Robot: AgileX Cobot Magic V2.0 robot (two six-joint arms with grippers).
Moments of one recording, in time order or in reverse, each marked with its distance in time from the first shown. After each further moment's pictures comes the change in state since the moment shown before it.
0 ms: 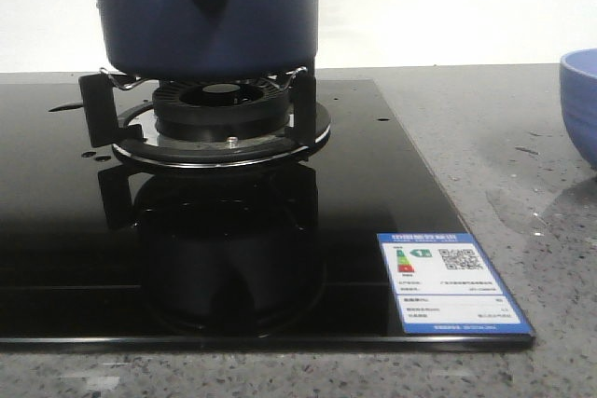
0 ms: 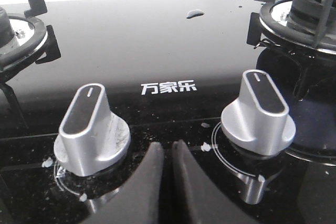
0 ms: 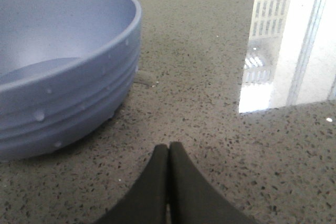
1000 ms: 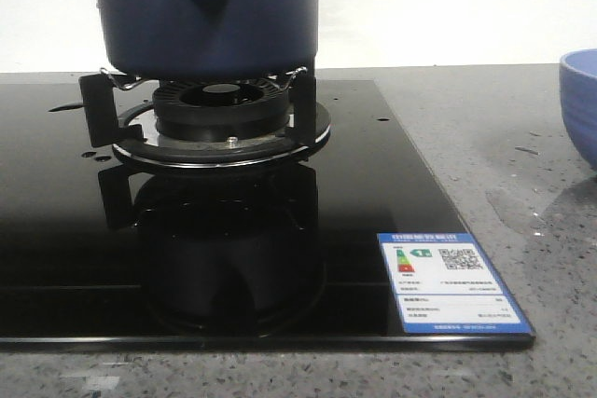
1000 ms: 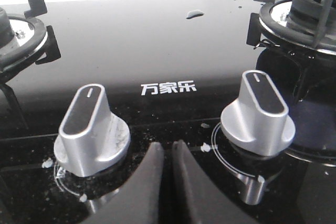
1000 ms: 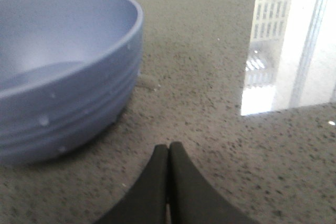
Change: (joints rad) left arm 0.000 0.000 0.000 -0.013 -0.016 0.000; right arm 0.000 0.000 0.000 0.029 -0.031 0.000
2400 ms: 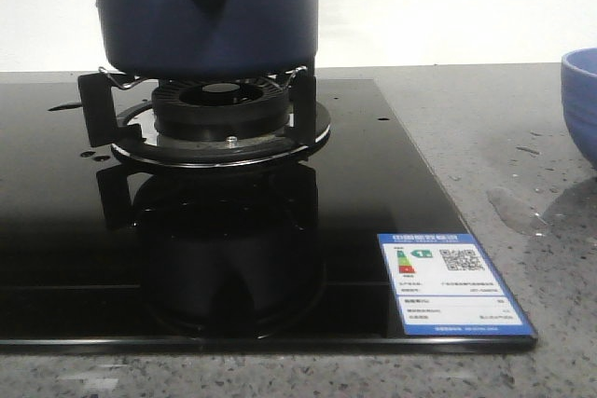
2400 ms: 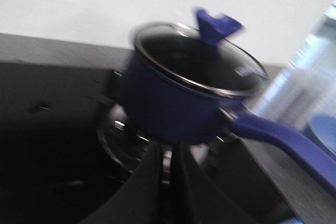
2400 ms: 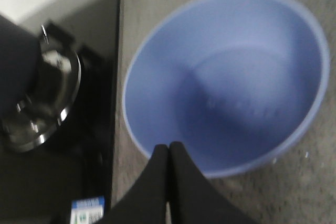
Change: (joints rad) left arm -0.188 0.546 -0.561 -0.691 0.135 0.343; right arm 0.063 0.525 -0.607 0.552 0.512 -0.069
